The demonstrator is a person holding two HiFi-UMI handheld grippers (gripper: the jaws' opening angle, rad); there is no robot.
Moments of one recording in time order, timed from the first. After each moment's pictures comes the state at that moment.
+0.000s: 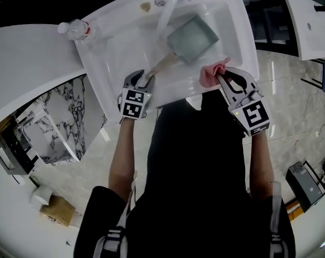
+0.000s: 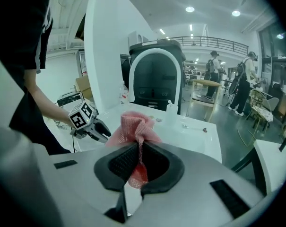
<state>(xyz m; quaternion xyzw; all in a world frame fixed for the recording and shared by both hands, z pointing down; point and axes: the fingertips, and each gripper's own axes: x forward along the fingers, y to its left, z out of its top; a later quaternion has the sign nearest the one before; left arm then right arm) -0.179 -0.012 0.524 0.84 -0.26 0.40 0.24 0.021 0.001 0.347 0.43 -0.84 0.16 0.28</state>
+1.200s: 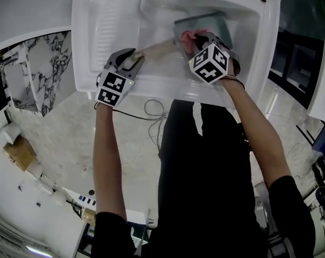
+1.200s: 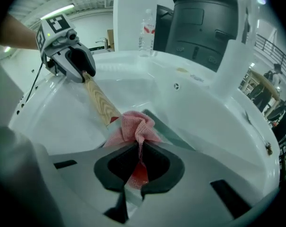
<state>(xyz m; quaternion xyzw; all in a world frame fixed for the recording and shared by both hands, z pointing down) -0.160 -0.018 0.539 0.82 -0.35 0.40 0.21 -0.007 -0.087 0.589 0.20 -0.85 0.07 0.48</state>
